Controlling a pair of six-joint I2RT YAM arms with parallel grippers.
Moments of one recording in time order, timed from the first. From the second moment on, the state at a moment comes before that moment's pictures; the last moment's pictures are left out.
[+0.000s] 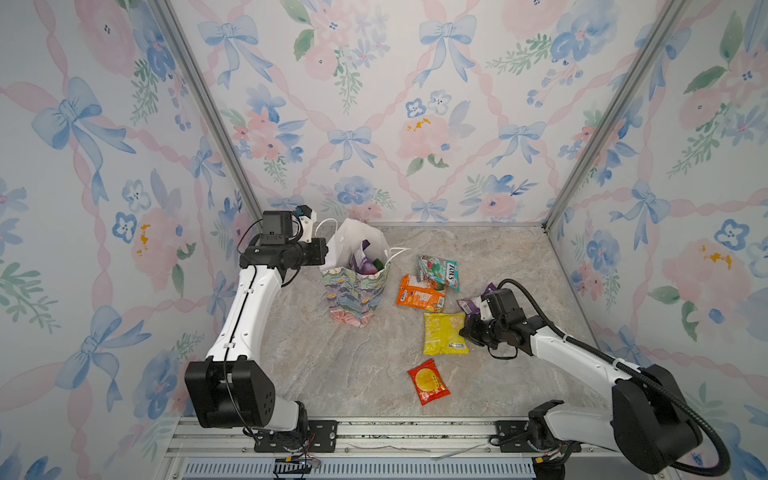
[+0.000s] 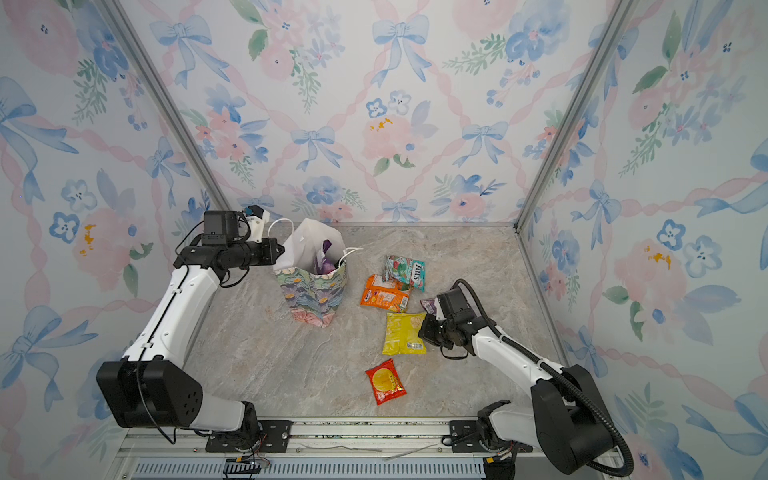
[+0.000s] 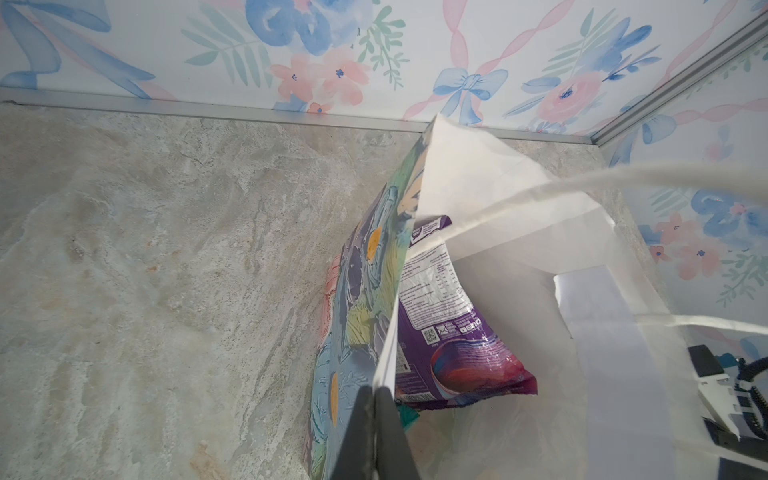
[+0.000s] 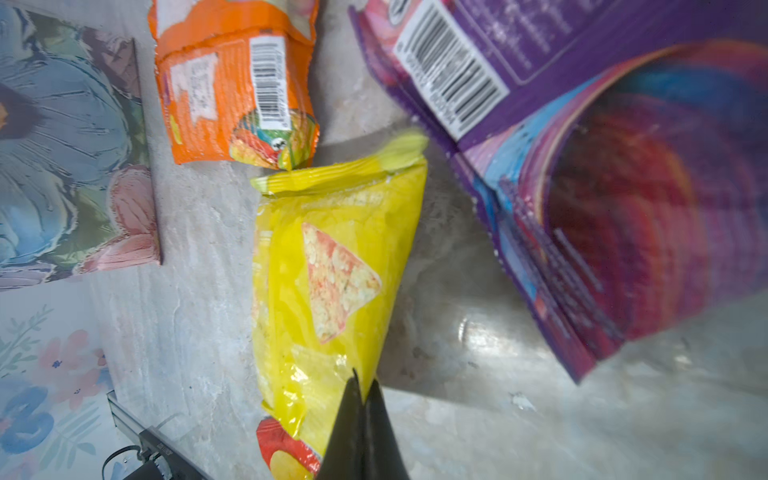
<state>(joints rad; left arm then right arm) 0.02 1.44 1.41 -0.71 0.39 -0.08 0.40 1.25 0.65 -0.39 -0.30 0.75</state>
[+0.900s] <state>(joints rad) 0.02 1.44 1.41 -0.71 0.39 -0.08 0.46 1.25 1.12 -0.48 -0.18 0.75</state>
